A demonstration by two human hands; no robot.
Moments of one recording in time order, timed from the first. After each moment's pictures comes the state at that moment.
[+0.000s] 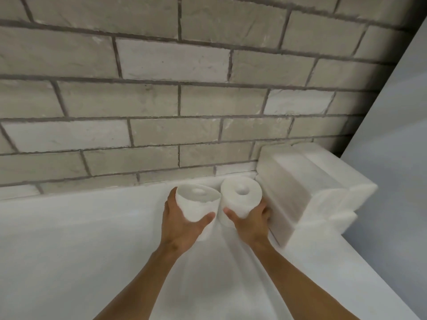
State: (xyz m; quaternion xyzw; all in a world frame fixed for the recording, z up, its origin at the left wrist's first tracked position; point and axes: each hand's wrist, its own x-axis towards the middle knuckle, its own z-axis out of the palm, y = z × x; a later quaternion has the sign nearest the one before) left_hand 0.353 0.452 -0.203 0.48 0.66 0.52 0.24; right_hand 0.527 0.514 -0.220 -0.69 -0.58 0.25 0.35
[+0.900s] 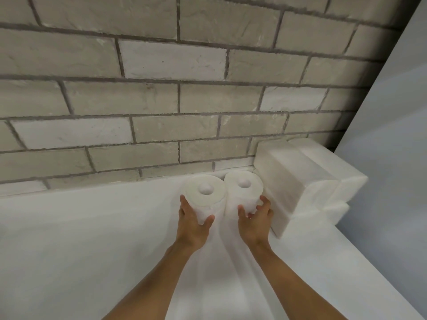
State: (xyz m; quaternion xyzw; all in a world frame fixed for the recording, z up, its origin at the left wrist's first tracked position) left_hand 0.378 0.446 -0.218 0.51 0.69 0.42 0.30; right_hand 0.531 0.482 -0.216 -0.65 -0.51 0.31 0.47
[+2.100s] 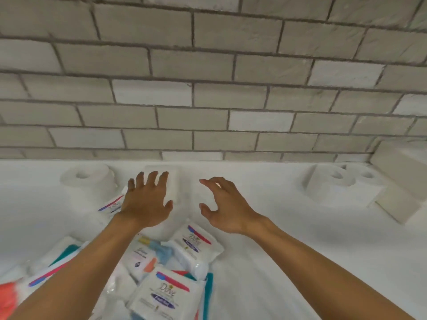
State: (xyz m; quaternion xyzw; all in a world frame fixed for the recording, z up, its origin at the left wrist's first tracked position) left_hand -0.046 0.162 -0.126 0.58 0.81 0.03 -0.04; right_hand 0.159 0.231 -0.115 -0.36 -0.90 0.21 0.13
